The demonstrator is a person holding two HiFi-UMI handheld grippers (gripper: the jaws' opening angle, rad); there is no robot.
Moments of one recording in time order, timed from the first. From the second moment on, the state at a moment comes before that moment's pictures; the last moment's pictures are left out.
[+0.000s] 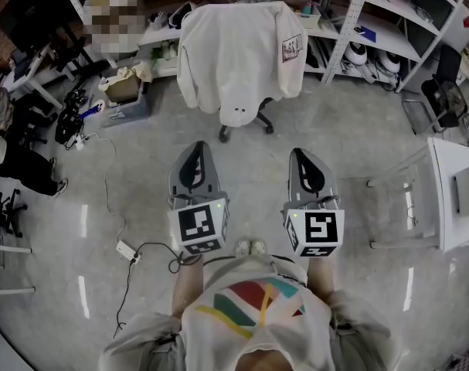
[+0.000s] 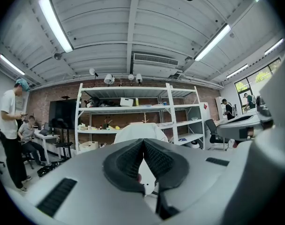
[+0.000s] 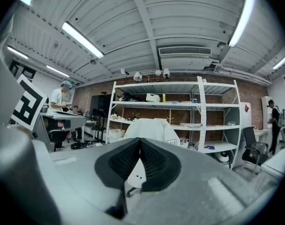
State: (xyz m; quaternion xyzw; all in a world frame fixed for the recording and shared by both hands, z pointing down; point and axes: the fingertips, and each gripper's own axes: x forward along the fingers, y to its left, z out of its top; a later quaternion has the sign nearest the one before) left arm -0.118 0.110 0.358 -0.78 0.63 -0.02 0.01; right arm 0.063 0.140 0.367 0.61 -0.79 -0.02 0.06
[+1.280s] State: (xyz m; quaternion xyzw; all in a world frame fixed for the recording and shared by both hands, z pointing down) left arm -0.117 0.040 0.380 -0.76 0.65 -0.01 0.01; right arm 0.082 0.068 0.391 0.60 -0.80 0.00 0.04
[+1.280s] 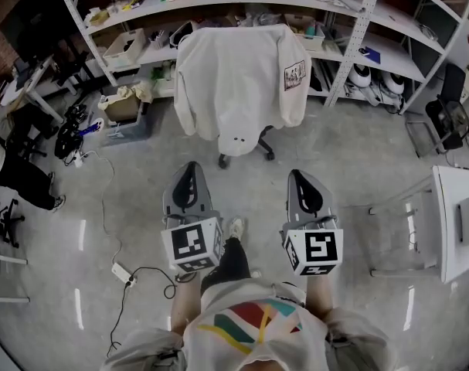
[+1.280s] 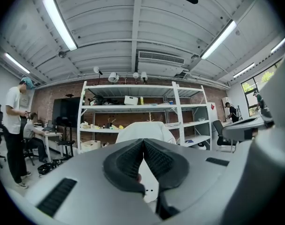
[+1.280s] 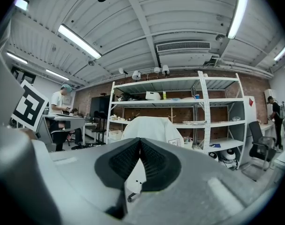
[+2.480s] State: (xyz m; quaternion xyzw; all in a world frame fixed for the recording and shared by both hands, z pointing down) left arm -0.114 -0.283 0.326 -0.80 0.61 0.04 0.00; right arm 0.107 -0.239 0.339 0.66 -0.75 -0.01 0.03
